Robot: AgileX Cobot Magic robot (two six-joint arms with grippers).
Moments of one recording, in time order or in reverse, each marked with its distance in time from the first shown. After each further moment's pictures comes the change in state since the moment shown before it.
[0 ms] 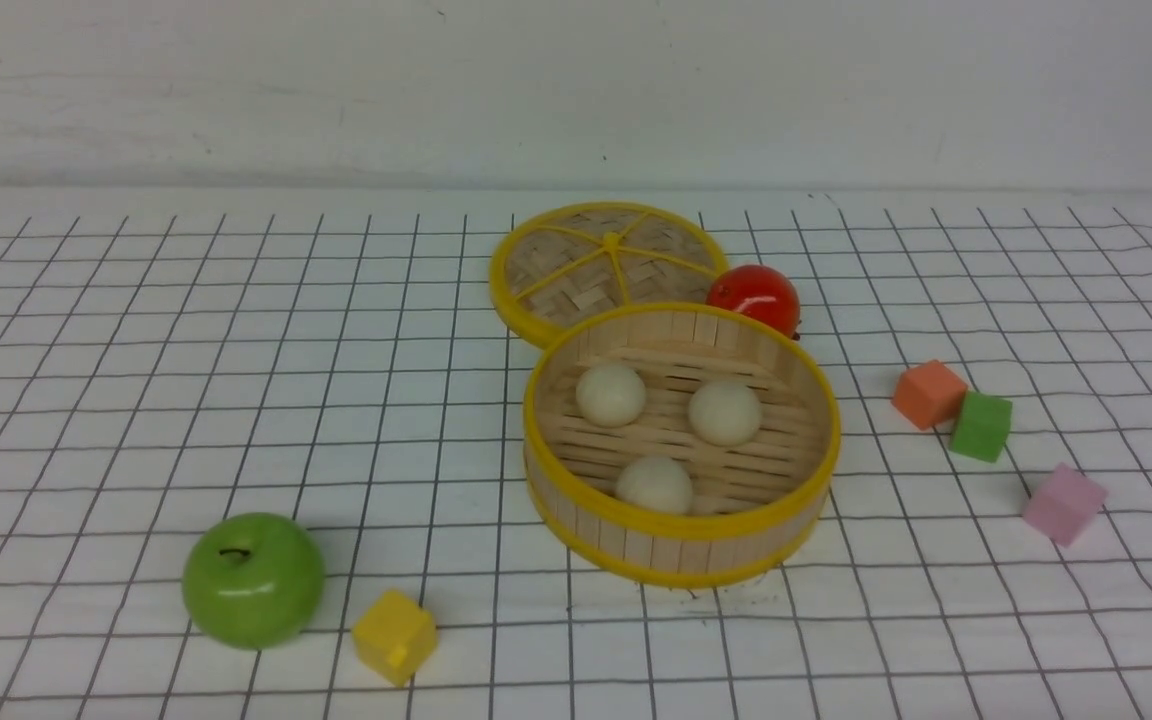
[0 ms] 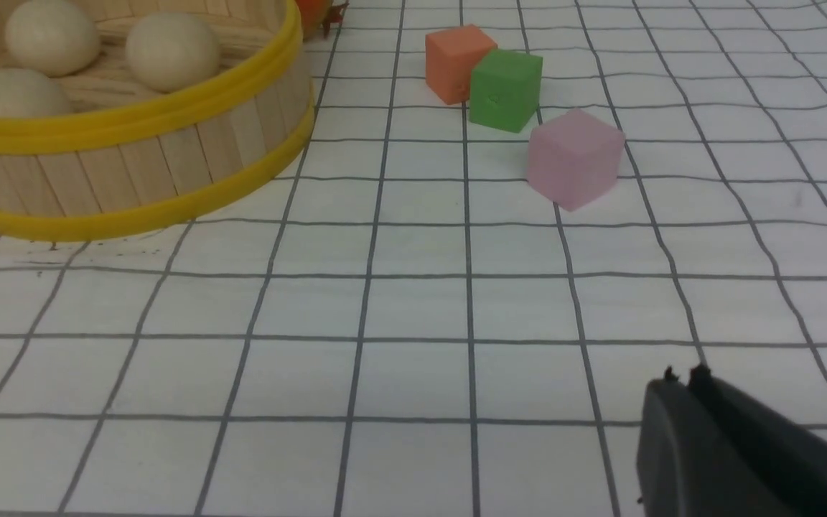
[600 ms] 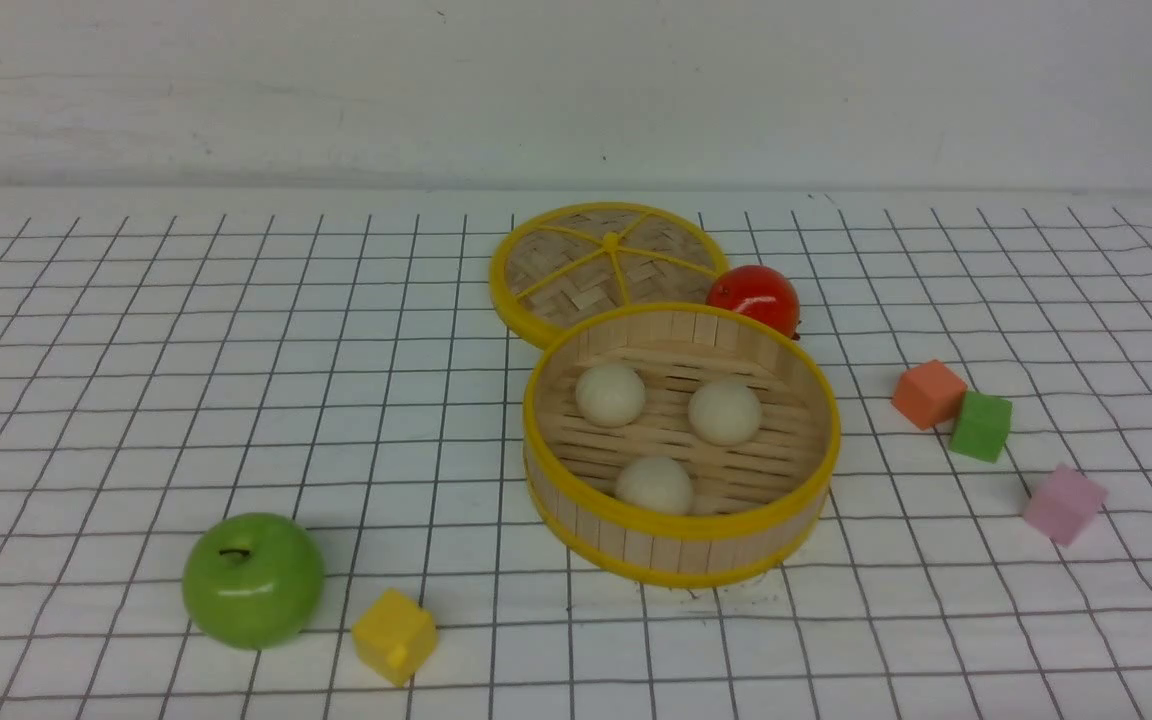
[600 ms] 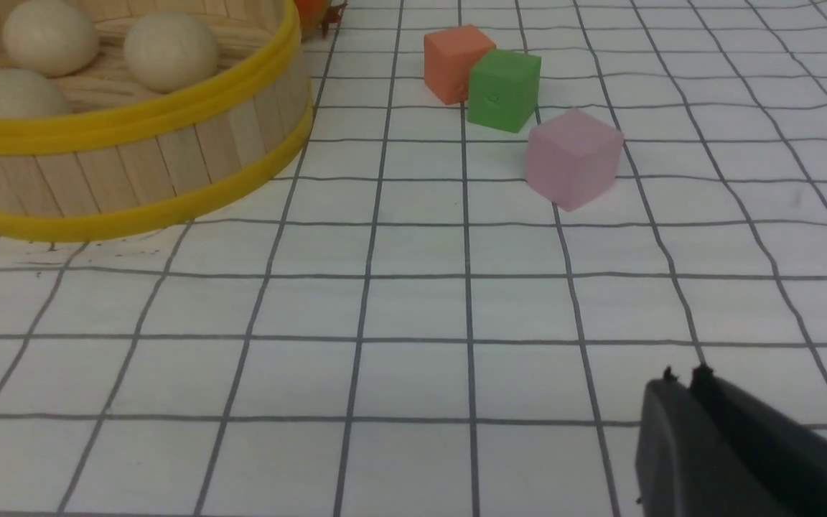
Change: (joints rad) right arm 0.000 0.000 0.000 0.000 0.000 0.000; left arm 0.000 0.000 0.000 0.000 0.000 0.000
